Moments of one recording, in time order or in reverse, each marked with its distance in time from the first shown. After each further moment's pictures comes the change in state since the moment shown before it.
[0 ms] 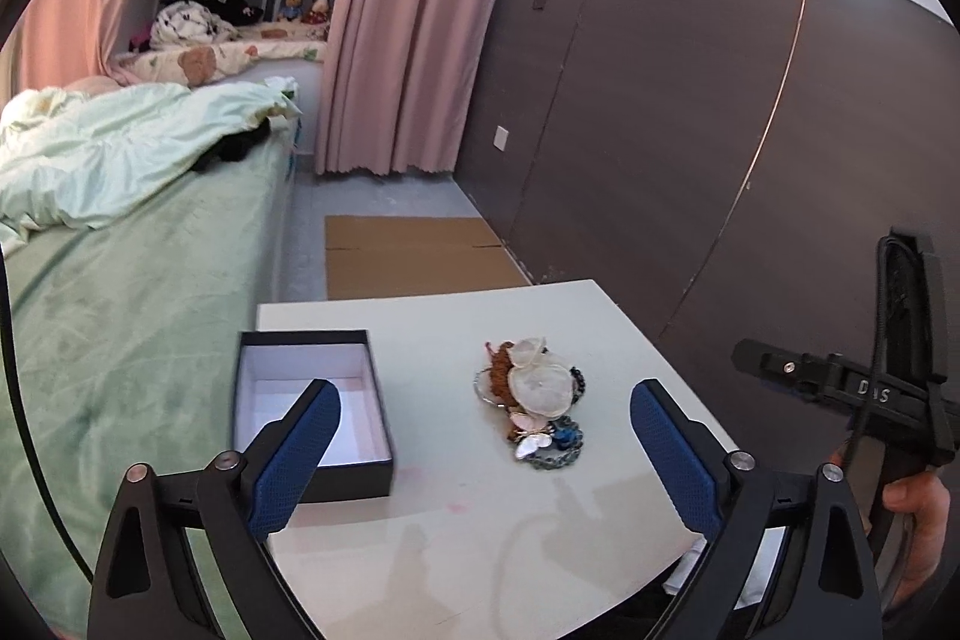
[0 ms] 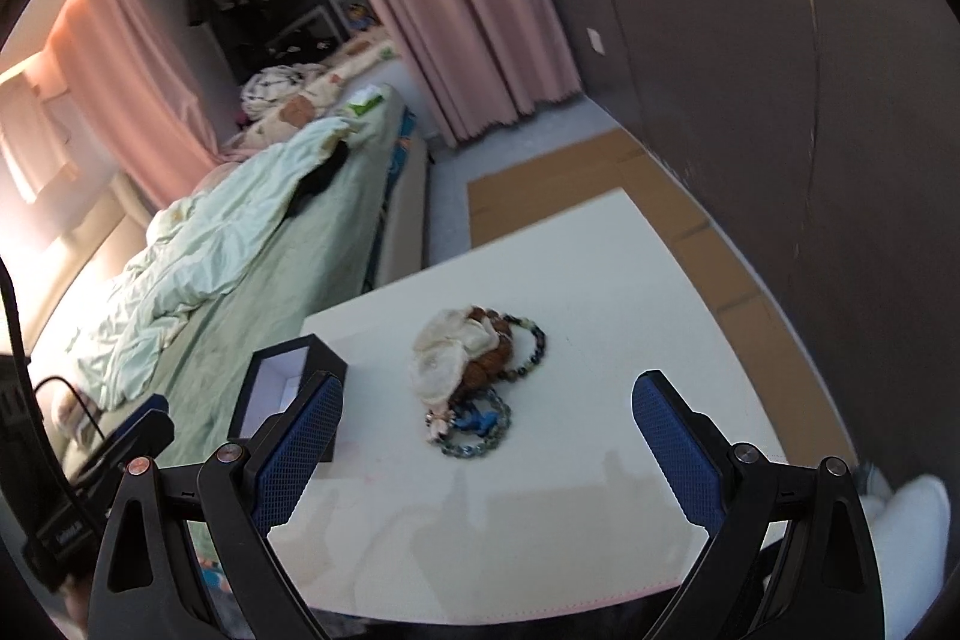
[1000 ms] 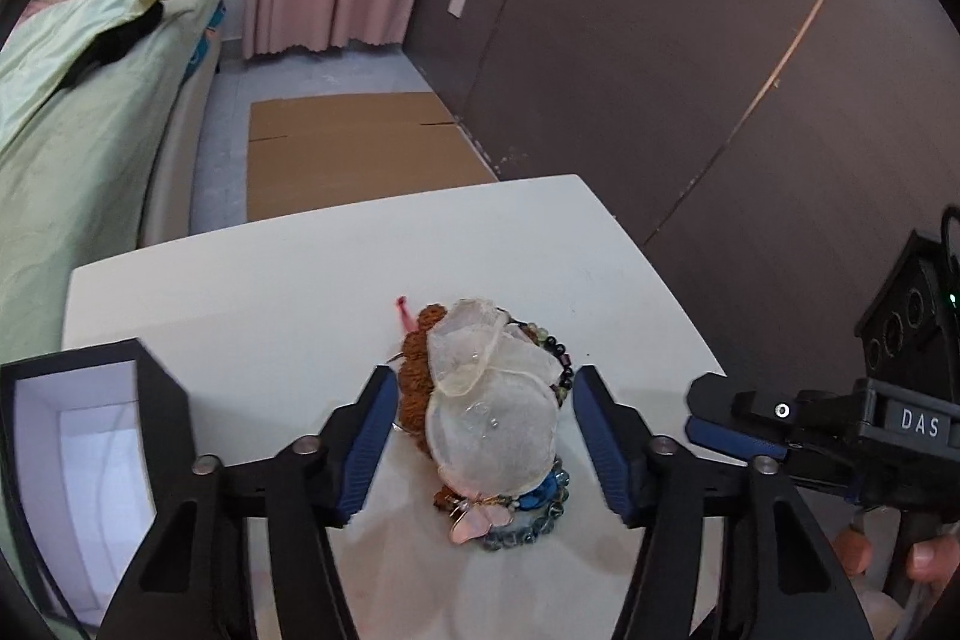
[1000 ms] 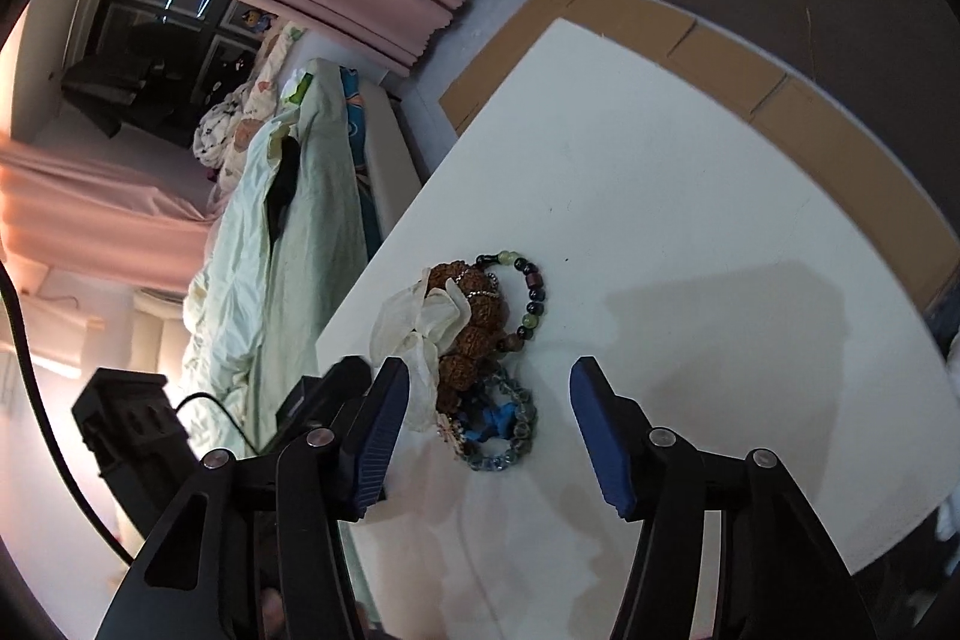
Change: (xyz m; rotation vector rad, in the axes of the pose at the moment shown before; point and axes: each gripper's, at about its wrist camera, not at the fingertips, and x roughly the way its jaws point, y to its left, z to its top) left arm 0.182 -0.023 0.016 0.021 0.322 -0.099; right arm 0.111 -0.060 -0.005 0.472 0.255 0.172
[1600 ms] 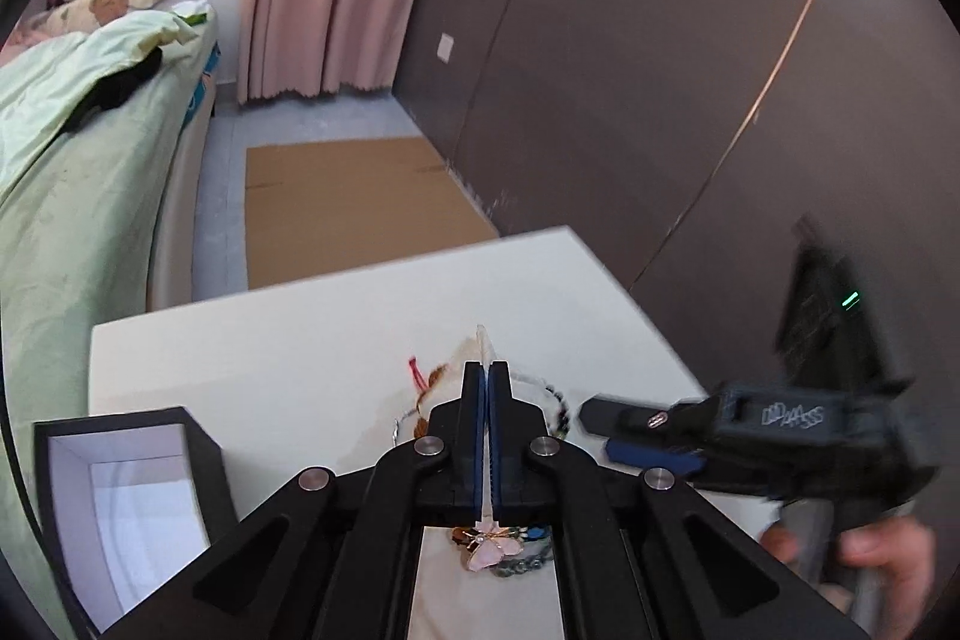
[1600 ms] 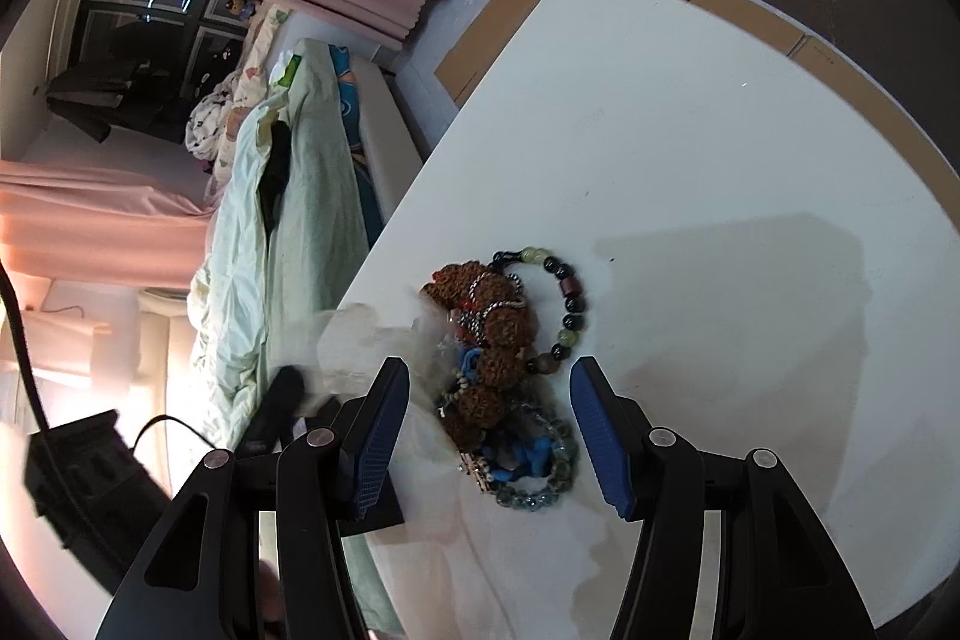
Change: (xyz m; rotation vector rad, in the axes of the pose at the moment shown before) left arm -0.036 0.007 0.014 0.012 -0.121 -0.022; right arm 0.044 0.007 0.012 0.038 0.079 0.013
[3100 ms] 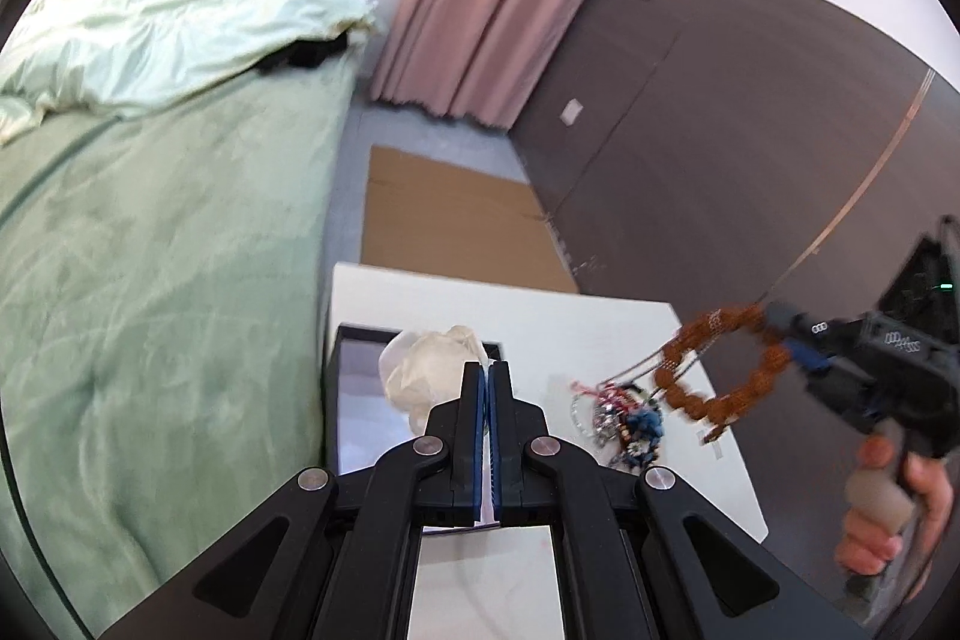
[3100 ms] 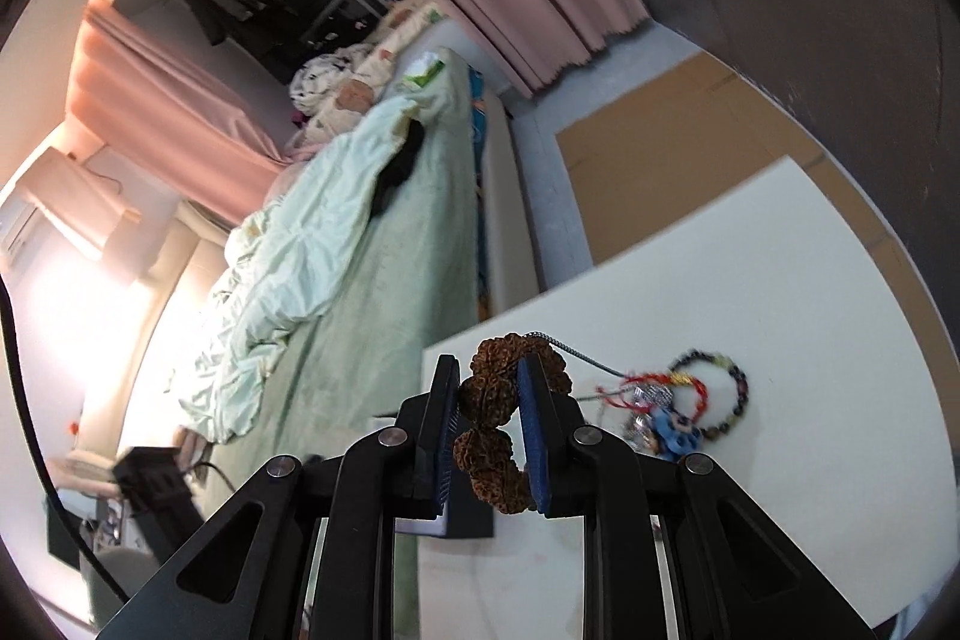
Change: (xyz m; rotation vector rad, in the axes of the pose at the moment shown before) left arm -0.121 0.112 -0.038 -0.295 -0.094 0.131; right arm -0.058 0.136 -0.020 -0.399 -0.150 0.056
